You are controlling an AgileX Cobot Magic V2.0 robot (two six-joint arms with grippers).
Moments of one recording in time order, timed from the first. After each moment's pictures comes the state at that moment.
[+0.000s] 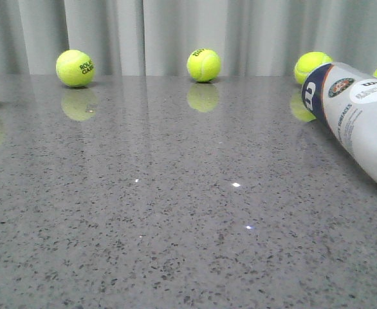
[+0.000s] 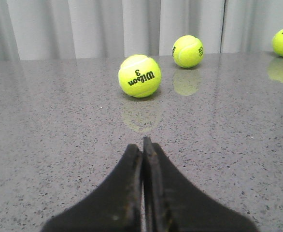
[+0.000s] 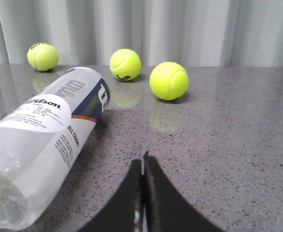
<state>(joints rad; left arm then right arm) -0.04 0.00 0.00 0.02 0.15 0.04 0.02 -0.01 0.03 0.00 0.08 0.05</state>
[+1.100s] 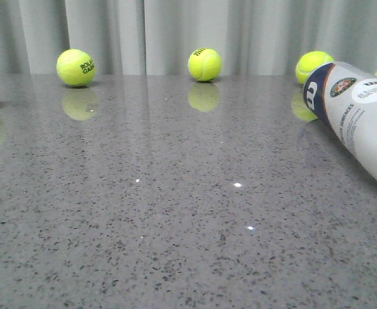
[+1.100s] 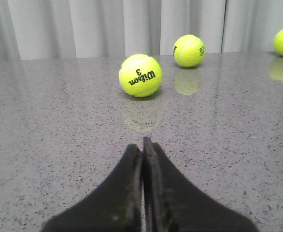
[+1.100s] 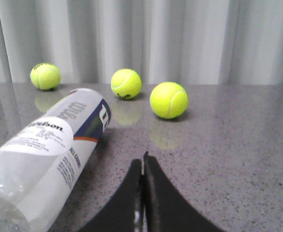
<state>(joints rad) -0.04 0.00 0.00 0.02 0.15 0.04 0.01 -0.01 0.00 0.00 0.07 0.05</state>
